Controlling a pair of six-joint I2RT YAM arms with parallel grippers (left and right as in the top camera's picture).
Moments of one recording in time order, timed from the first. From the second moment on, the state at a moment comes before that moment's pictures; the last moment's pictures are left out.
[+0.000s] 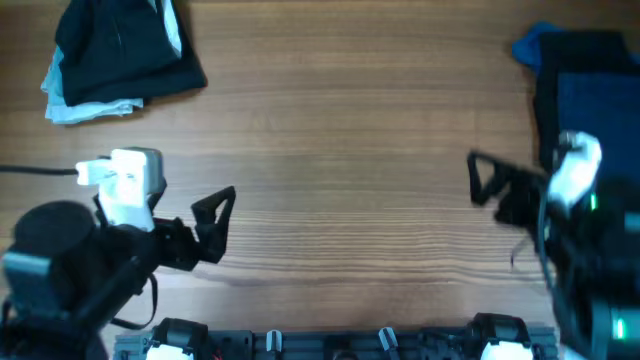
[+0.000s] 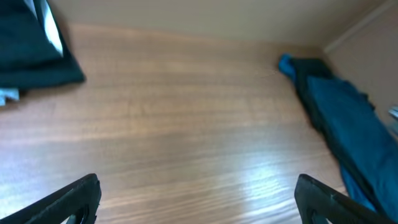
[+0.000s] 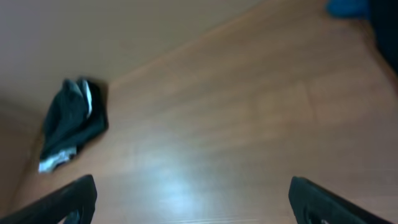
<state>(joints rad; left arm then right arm) -0.21 0.78 1.39 -1.17 0.21 -0.25 -0.12 0.67 0.99 -0.89 -0.34 0.39</state>
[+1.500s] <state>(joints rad) -0.21 0.79 1.36 -1.19 0.21 -0.25 -0.08 0.07 0.31 -0.36 -0.34 0.14</state>
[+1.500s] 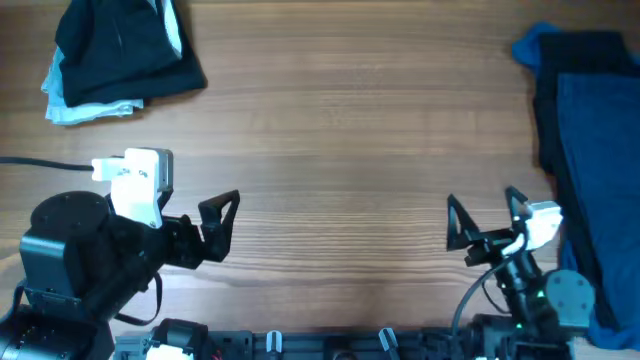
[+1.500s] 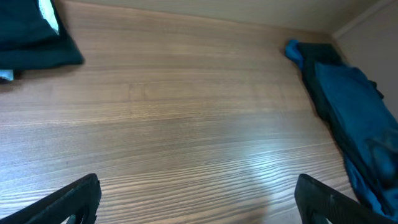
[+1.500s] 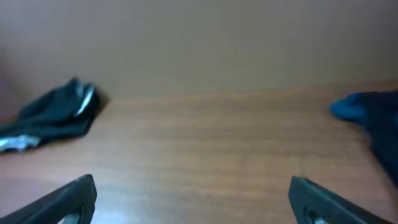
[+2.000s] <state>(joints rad) -0.21 0.80 1.36 -1.19 0.21 -0.25 -0.04 0.02 0.05 0.03 -0.26 0.12</state>
